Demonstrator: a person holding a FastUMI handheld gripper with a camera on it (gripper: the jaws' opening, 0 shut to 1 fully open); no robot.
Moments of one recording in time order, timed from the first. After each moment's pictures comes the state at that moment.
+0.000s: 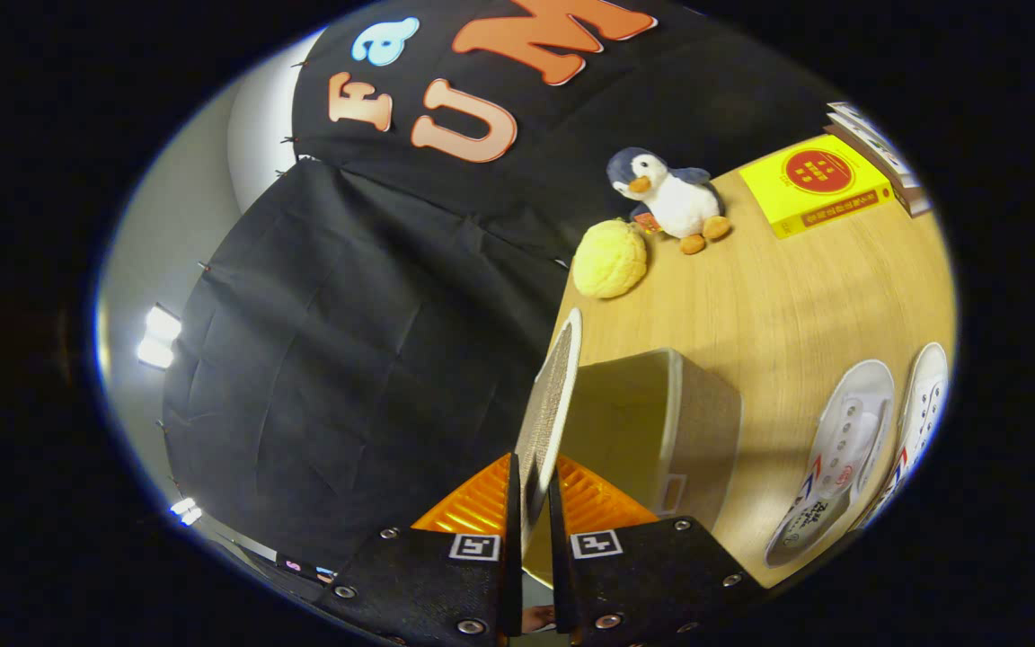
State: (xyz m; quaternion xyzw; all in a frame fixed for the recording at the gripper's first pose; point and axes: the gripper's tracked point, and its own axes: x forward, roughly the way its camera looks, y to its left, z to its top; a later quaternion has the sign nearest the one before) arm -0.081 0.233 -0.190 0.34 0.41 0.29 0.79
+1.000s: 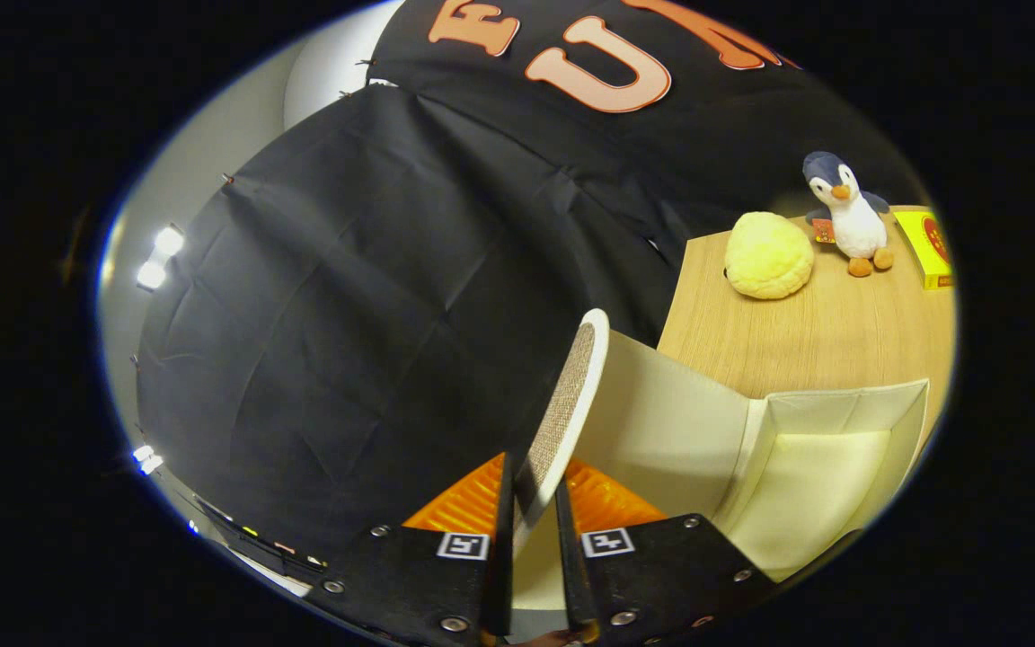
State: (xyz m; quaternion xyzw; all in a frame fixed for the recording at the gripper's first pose) arm -0.071 0.469 -0.154 0.24 0.41 0.35 0.80
